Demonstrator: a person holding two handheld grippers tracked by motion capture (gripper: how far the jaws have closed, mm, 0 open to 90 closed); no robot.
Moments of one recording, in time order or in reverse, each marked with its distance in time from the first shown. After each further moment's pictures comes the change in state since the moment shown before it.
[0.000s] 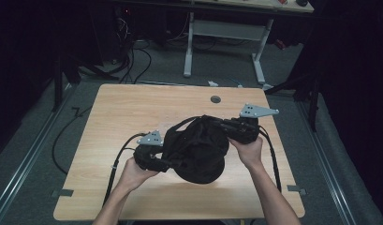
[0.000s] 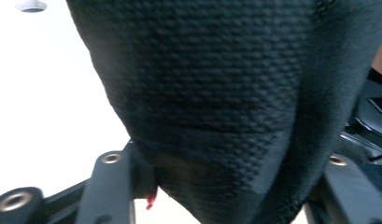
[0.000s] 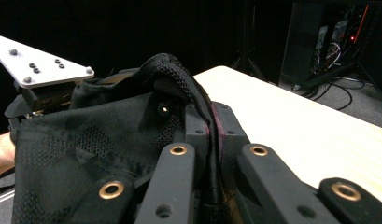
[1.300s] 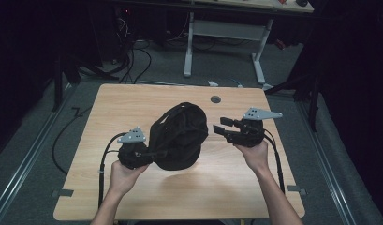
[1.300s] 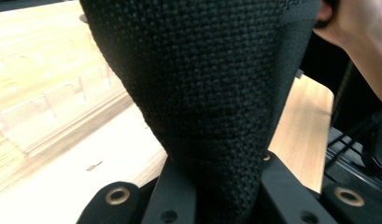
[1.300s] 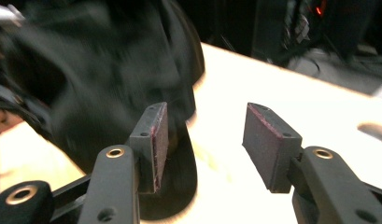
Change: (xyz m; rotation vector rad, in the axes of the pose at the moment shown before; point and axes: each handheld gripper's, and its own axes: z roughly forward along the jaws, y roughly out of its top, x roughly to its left) left arm -0.001 0.017 -0.035 -0.170 0.127 -0.075; right arm -0.007 -0.017 -0.012 0.089 -0.127 0.056
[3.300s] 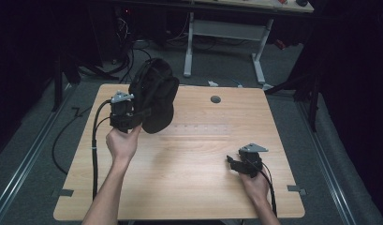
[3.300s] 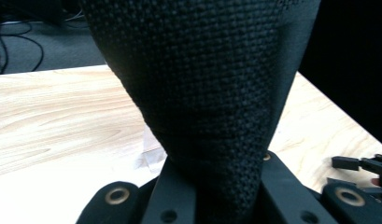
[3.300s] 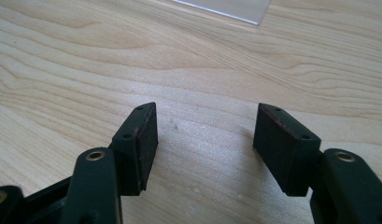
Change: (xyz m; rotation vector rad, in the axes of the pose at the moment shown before) left arm 0.018 0.095 0.032 -0.300 0.405 -0.046; right arm -0.030 -0.148 0.025 0.297 -0.440 0.094
